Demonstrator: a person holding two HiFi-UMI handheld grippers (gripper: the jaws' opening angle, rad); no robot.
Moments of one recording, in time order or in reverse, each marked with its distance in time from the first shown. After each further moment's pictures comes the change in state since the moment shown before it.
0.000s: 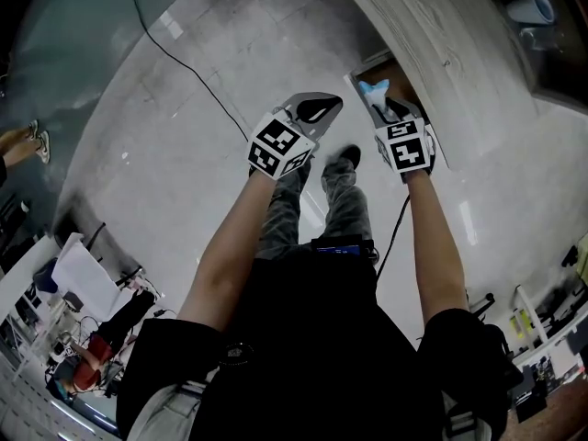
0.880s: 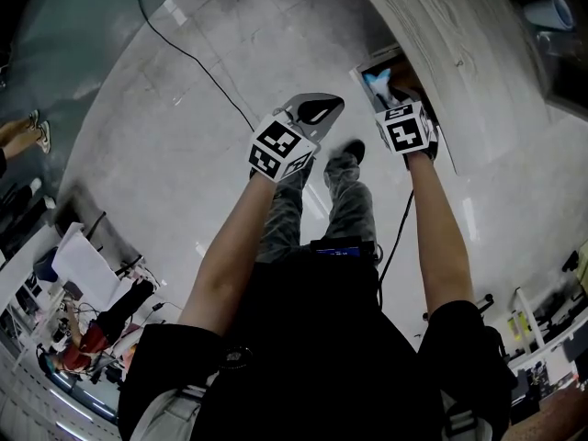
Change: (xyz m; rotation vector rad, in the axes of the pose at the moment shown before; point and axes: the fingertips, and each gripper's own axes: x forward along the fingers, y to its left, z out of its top) left arm 0.004 0.007 -0.025 -0.038 0.023 0.026; right arm 0.050 -0.014 -0.012 -0.057 0.092 0.000
